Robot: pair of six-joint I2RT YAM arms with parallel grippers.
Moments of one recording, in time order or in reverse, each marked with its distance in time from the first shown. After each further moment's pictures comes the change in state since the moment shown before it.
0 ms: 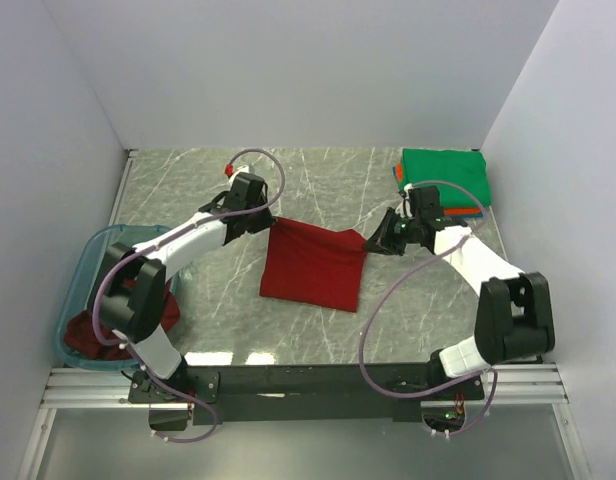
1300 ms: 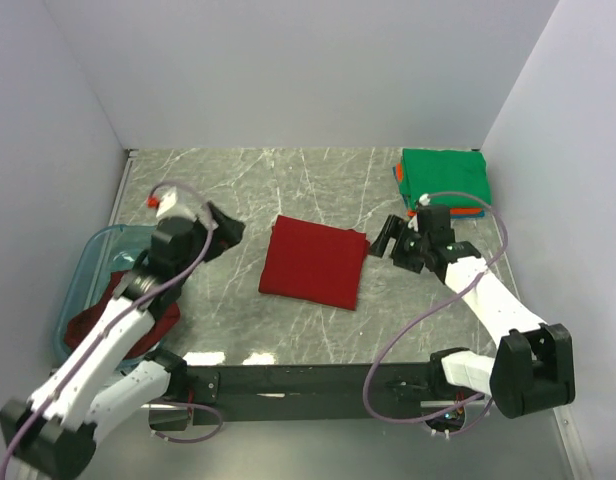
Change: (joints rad) left arm 0.053 -0.773 -0.348 -0.096 -0.050 -0.027; right arm 0.026 -0.241 -0.152 0.010 0.269 -0.042
